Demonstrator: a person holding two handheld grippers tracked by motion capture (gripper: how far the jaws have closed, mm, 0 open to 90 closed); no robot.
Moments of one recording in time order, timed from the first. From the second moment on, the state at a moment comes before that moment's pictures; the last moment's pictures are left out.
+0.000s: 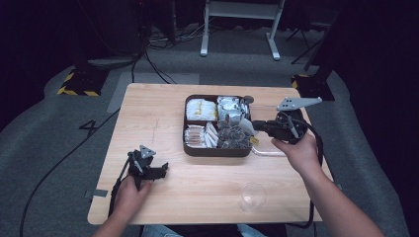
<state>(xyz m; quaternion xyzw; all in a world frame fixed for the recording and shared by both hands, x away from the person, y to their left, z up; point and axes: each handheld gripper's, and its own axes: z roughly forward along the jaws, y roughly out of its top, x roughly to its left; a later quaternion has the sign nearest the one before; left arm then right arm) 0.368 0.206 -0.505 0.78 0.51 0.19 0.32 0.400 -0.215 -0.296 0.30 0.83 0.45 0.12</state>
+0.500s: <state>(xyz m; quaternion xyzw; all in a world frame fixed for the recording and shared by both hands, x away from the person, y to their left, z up) 0.370 0.203 -0.504 0.78 0.50 0.20 0.32 0.339 -0.227 -0.305 0.27 0.84 0.46 0.09</state>
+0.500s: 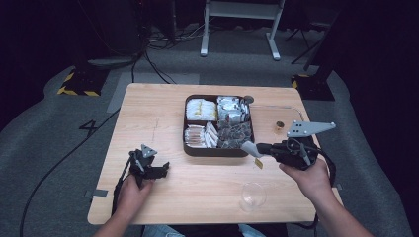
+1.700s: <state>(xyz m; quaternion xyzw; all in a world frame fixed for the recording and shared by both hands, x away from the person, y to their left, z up) 0.369 0.203 -0.504 0.78 0.50 0.20 0.32 0.289 -0.239 -0.380 0.28 0.84 0.47 0.02</state>
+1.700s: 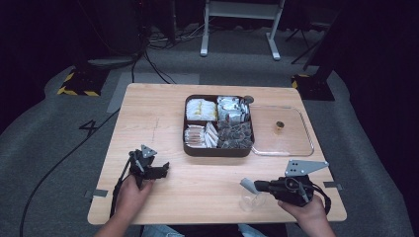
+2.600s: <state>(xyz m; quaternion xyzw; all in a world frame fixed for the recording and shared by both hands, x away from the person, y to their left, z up) 0.369 0.203 -0.504 0.78 0.50 0.20 0.32 0.286 -0.249 -0.412 0.30 0.83 0.47 -0.01</state>
